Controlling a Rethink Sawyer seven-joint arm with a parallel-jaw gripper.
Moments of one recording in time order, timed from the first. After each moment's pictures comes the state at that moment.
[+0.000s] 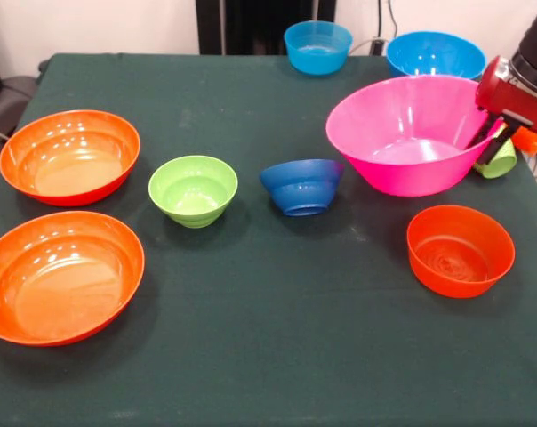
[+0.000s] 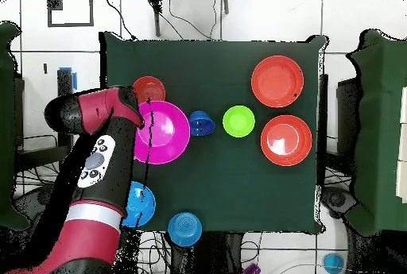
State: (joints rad) arm 0.37 -0.27 -0.34 1.13 0.10 0.84 2.33
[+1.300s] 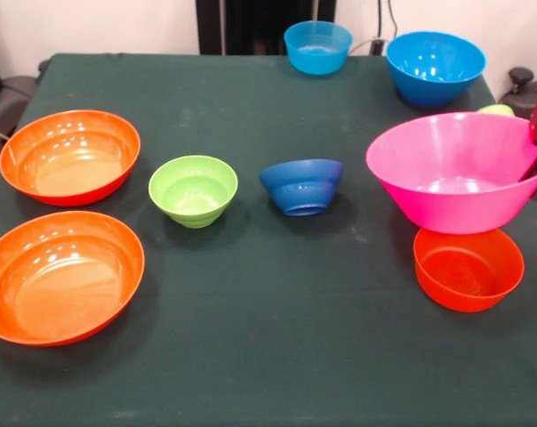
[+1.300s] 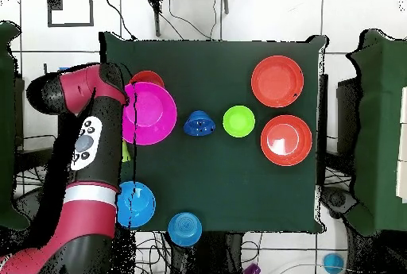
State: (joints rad) arm 0.37 -0.16 -0.35 0.85 0.12 0.95 2.33
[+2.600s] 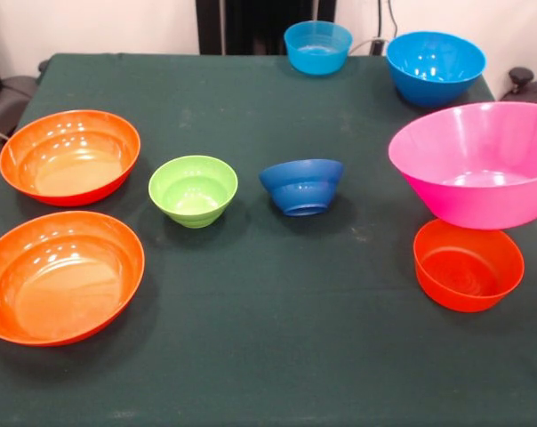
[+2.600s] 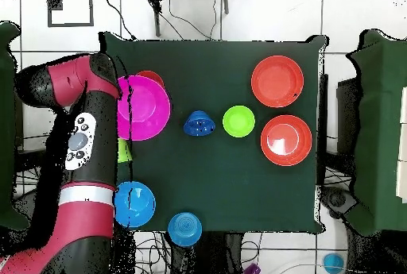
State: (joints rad) arm 0.37 -0.16 -0.35 0.79 0.14 1.01 2.33
